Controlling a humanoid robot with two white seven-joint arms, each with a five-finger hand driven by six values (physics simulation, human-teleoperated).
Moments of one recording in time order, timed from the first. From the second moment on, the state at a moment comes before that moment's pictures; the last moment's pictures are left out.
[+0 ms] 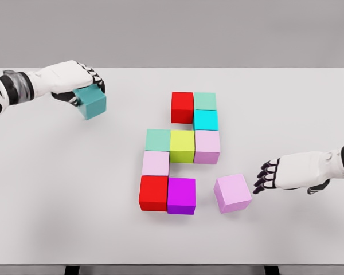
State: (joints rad) left arm -0.81 0.62 -0.60 -1.14 -0.70 -0.61 -0.42; right arm -0.99 -1.20 1.33 -1.77 0.34 -0.61 0.55
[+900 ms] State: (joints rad) left arm -0.81 0.67 -0.60 -1.11 -0.63 -0.61 -0.47; right arm -0.97 -1.14 1.31 -1.77 0.32 -0.61 0.55
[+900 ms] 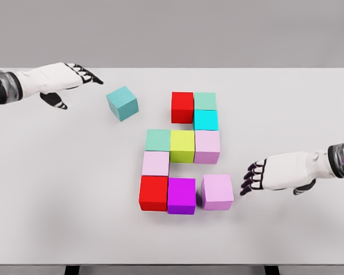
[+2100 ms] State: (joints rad) left arm -0.86 0.57 -0.71 -0.98 -0.65 -0.61 -0.49; right arm -0.94 -0.98 1.24 -1.63 0.37 -0.61 0.56
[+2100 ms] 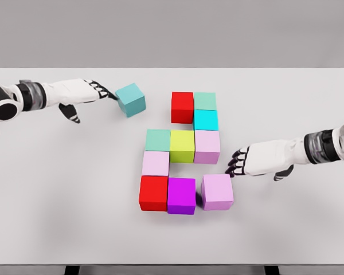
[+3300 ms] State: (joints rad) left arm -0.99 0.42 -0.73 -0.75 -0.71 -0.61 -0.51; right arm -0.84 -1.17 1.22 -1.76 0.38 -0.59 0.54
